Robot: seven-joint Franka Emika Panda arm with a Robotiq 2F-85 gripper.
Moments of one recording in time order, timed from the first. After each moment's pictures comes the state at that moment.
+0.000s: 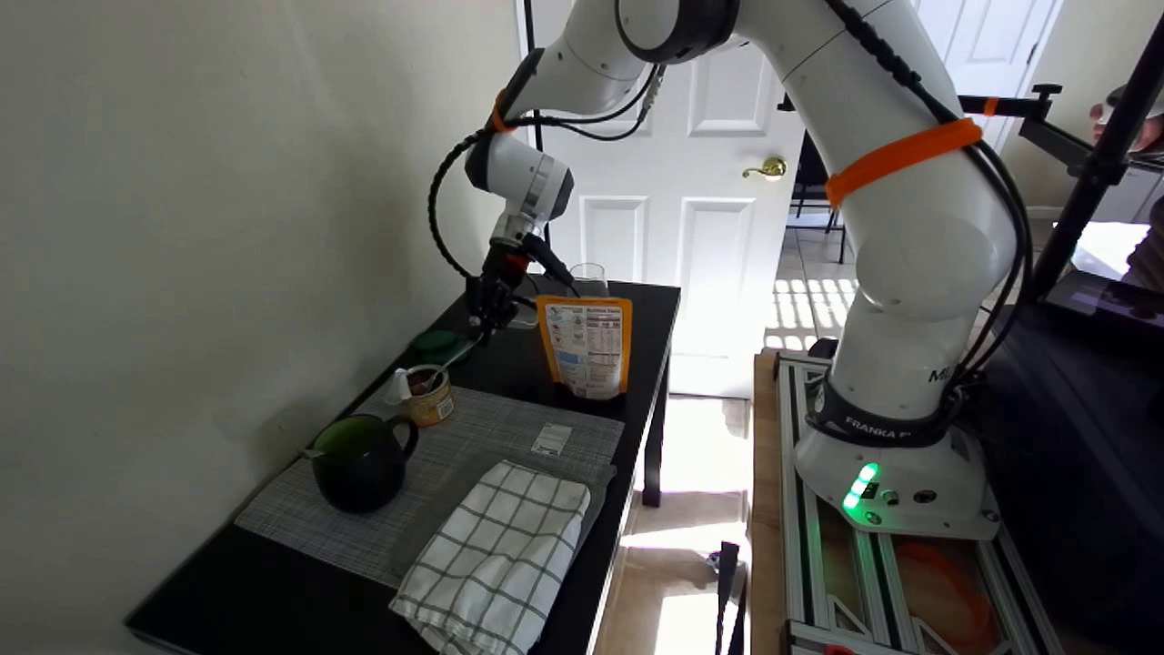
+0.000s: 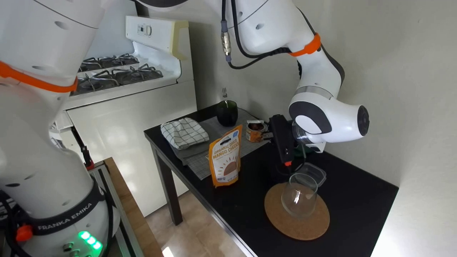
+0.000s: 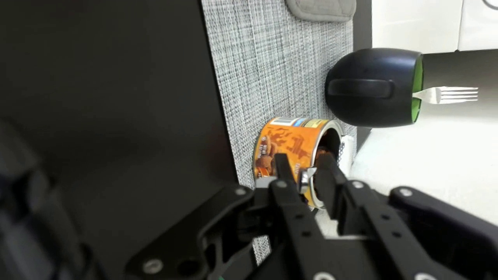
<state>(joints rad) -0.36 0.67 -0.10 -1.78 0.94 1.82 -0.80</state>
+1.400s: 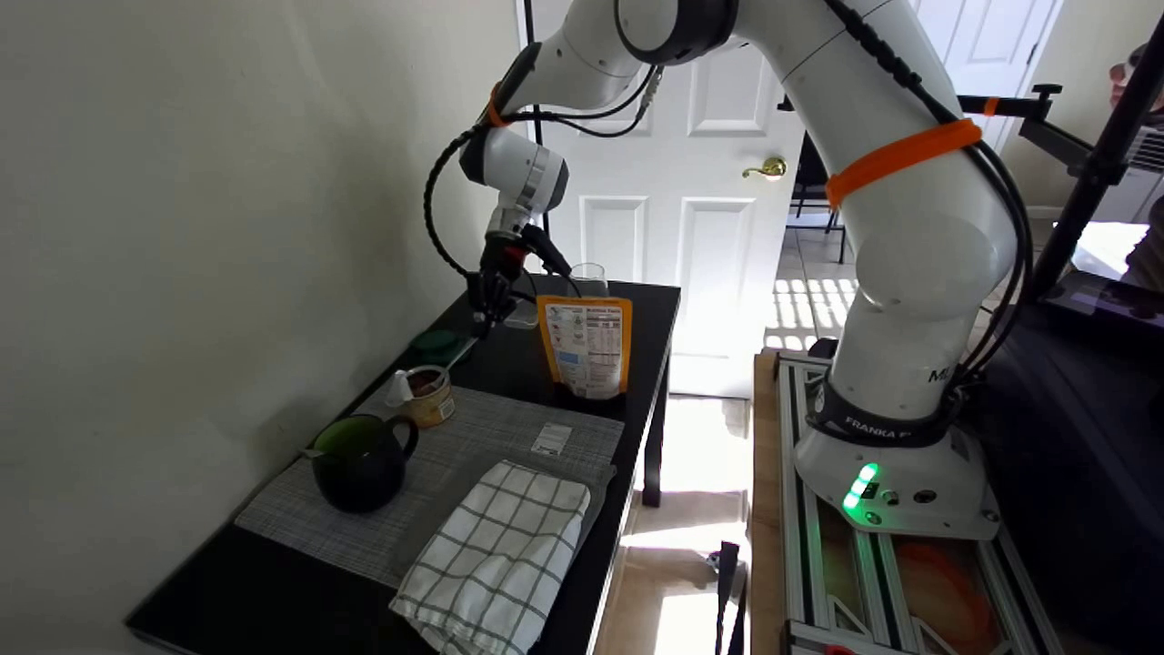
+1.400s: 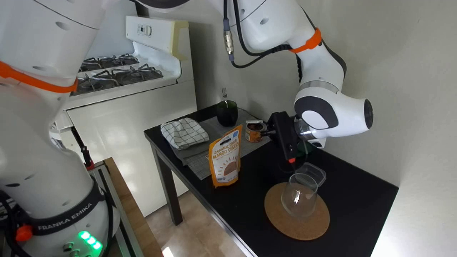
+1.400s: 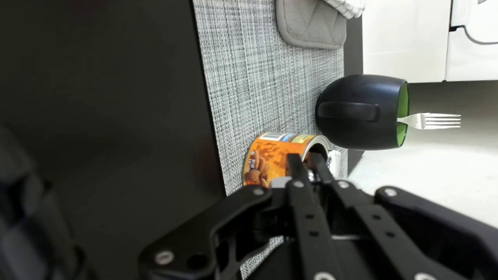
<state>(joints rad) -0.36 0.67 -0.10 -1.73 0.87 1.74 -0.79</state>
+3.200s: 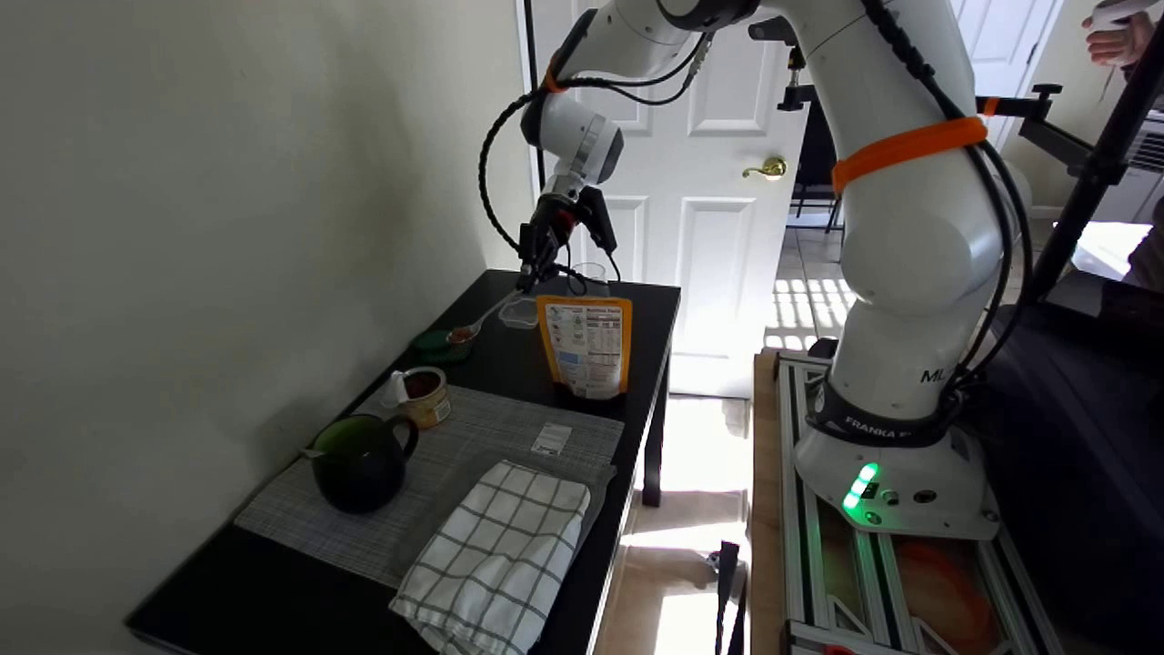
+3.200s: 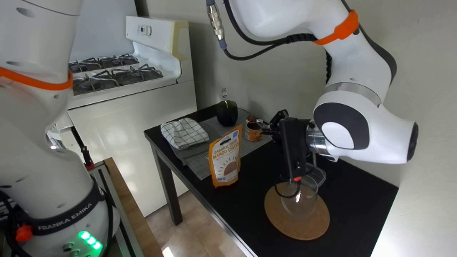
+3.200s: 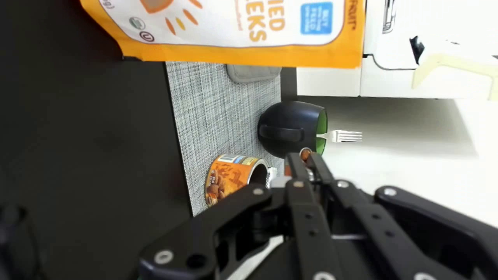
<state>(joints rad) -0.50 0.56 -0.17 -1.83 0.90 1.50 -0.94</state>
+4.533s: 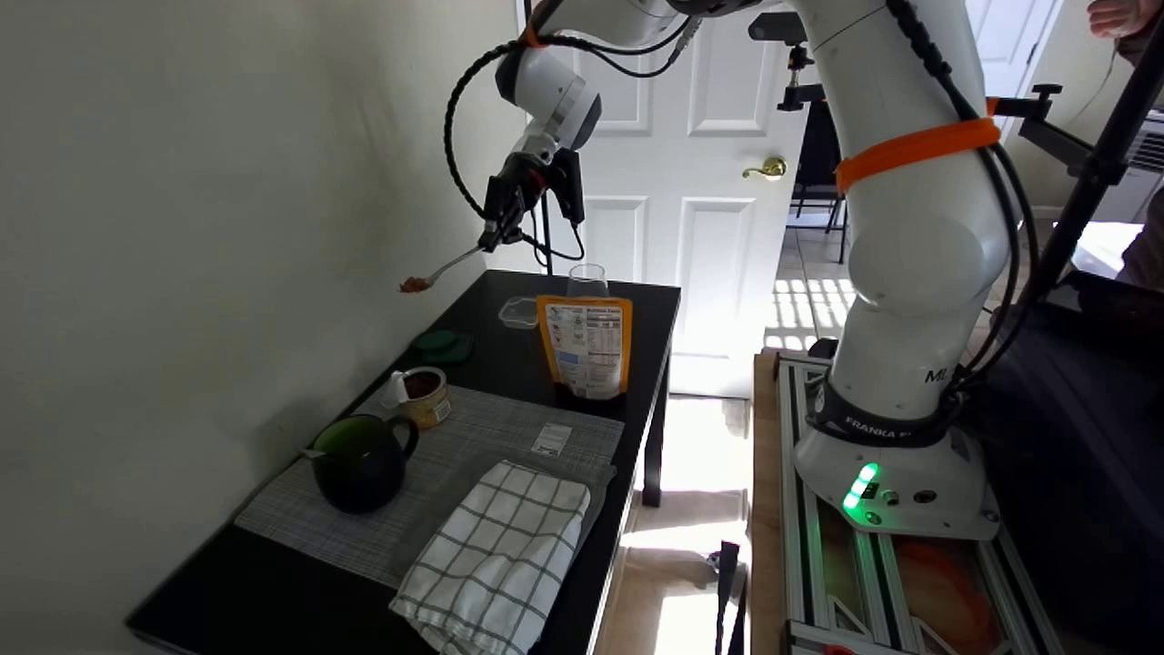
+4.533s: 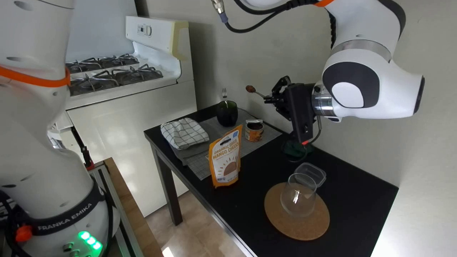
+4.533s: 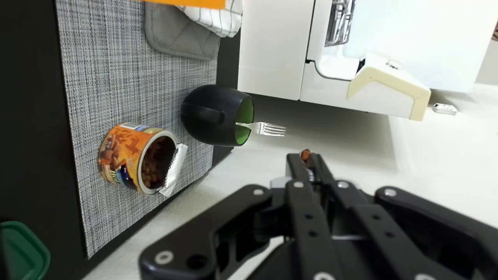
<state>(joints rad) -0.43 0.50 -0.20 -1.74 0.97 1.35 -0.96</state>
